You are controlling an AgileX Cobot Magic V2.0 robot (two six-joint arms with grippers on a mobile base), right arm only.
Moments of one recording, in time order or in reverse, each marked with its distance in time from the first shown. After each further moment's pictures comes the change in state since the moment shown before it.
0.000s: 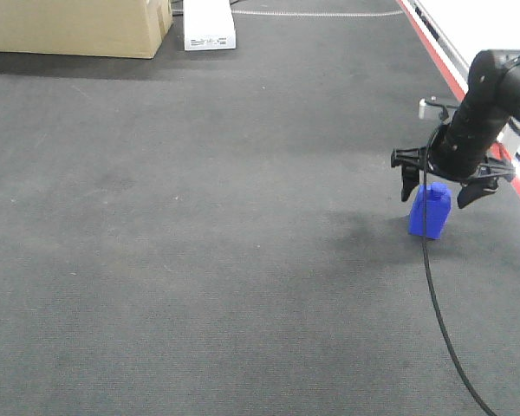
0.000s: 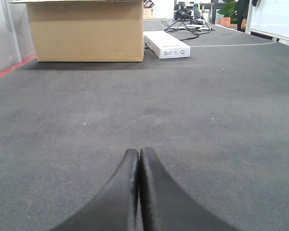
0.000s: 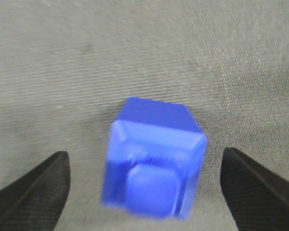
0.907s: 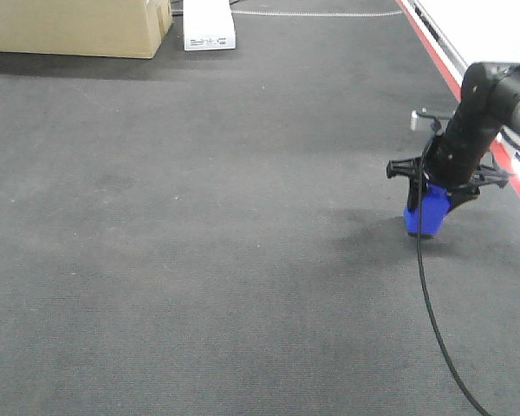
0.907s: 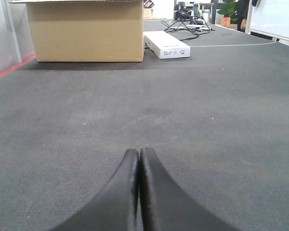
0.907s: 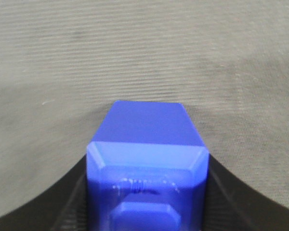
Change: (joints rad) arm 0.002 0.015 0.000 0.030 -0.001 -0.083
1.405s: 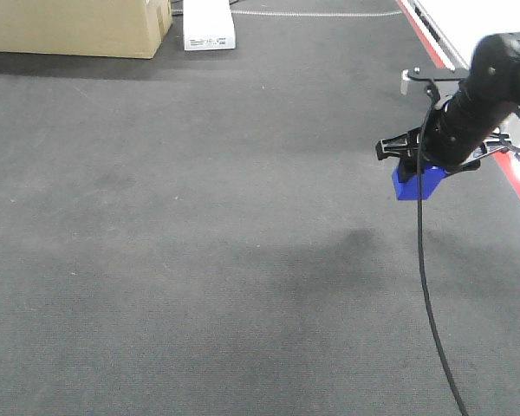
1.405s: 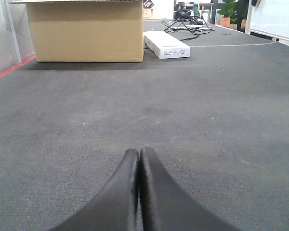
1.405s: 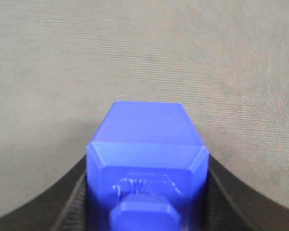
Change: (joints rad) arm 0.111 -0.384 0.357 -0.066 -0.291 -0.032
